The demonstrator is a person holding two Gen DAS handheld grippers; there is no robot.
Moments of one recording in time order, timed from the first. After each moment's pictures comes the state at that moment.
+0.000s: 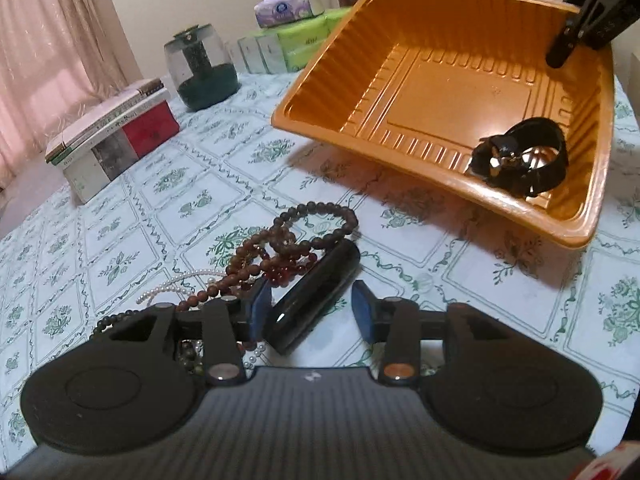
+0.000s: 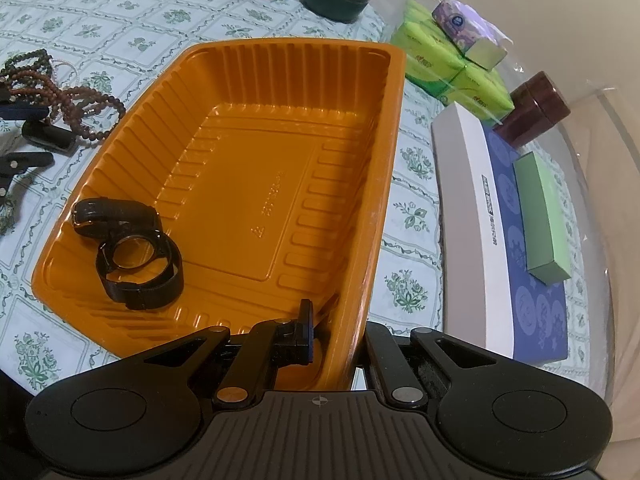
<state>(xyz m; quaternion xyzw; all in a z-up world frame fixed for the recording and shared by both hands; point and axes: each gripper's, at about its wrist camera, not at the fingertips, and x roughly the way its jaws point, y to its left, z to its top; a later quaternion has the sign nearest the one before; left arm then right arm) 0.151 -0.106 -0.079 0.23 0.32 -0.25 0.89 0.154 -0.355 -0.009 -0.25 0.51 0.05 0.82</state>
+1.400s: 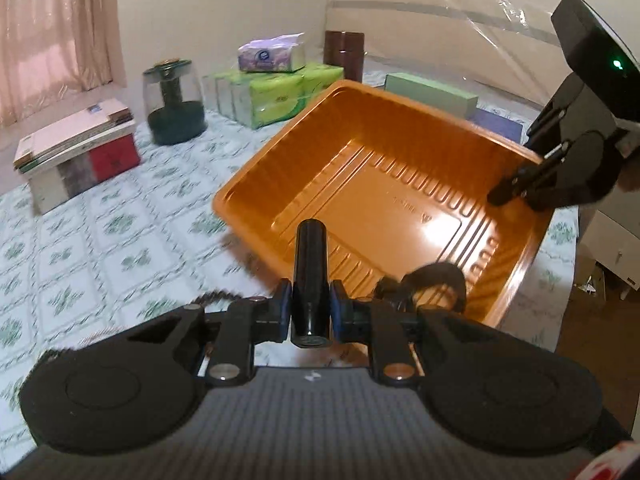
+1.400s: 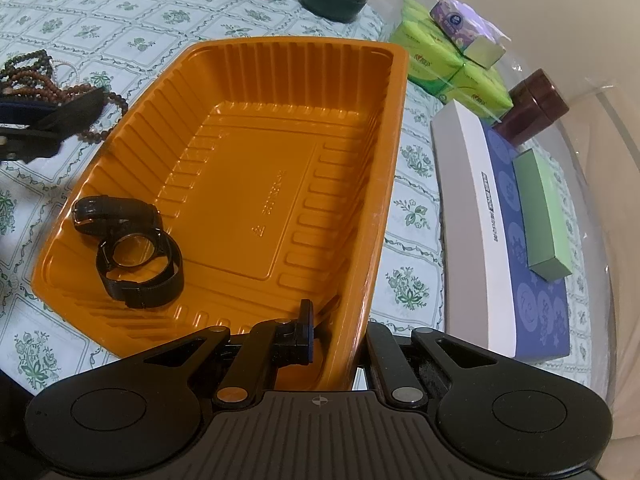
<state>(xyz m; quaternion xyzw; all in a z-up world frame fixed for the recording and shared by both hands) 0.145 -0.152 -0.012 0.11 0.31 -0.30 0.90 0.150 -0.357 -0.011 -0.25 0.51 0.05 0.83</state>
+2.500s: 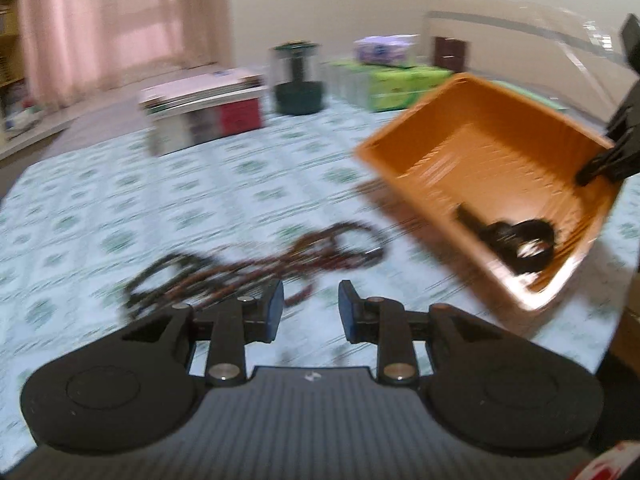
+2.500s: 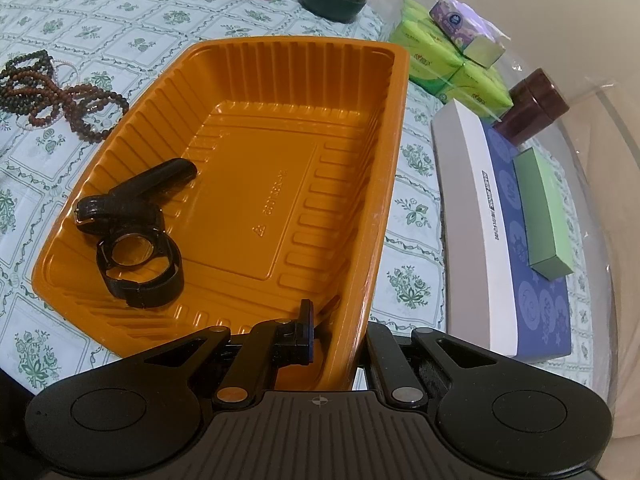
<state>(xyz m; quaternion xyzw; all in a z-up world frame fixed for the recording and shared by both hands) 0.101 -0.048 -0.032 0.08 0.31 -0.14 0.94 0.149 -0.358 -0.012 -0.24 0.51 0.05 0.83</state>
